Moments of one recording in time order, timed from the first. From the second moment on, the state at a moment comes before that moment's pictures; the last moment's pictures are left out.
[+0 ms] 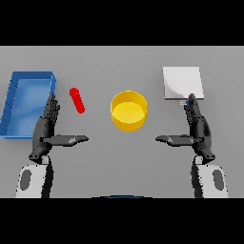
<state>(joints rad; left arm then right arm) 0.00 0.00 0.00 -1.57 0.00 0.00 0.00 0.00 0.00 0.00 -1.57 0.00 0.00 0.00</state>
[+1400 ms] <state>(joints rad) -0.22 0.09 -0.02 -1.31 -0.13 -0.05 0.01 0.06 -0.06 0.12 -1.69 0.21 -0.01 -0.08</state>
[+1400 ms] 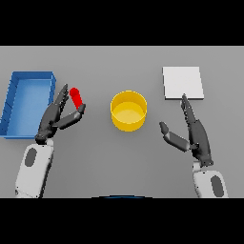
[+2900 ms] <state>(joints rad) -0.54 0.02 0.06 -0.84 -0.20 0.12 -0.22 0.08 -0.05 0.11 -1.71 0.17 -0.01 -0.08</state>
